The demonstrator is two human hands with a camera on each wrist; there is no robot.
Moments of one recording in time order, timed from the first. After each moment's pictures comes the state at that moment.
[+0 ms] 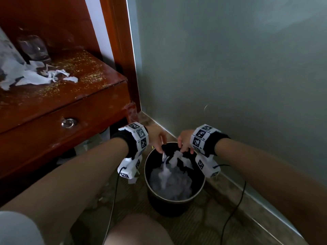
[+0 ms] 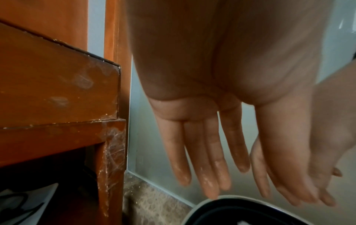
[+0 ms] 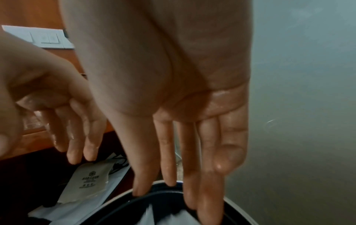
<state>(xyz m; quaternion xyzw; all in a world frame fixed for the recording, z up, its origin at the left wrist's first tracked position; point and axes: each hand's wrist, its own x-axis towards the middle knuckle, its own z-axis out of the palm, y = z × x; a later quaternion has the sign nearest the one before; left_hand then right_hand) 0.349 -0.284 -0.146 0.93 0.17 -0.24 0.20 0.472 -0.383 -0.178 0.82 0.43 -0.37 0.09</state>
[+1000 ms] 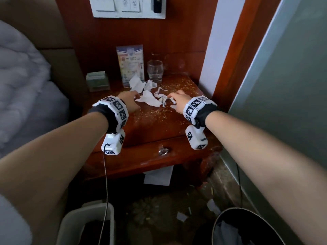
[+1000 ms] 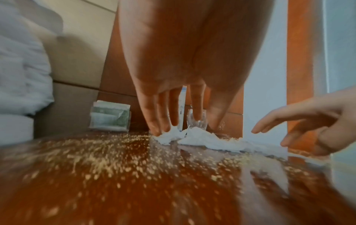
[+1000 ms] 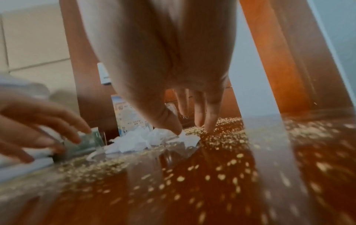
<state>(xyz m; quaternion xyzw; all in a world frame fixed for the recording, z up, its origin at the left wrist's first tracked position) 0.122 -0.003 -0.028 0.79 0.59 0.05 0.14 0.321 -0.034 -0.045 0.72 0.68 -0.11 -0.07</state>
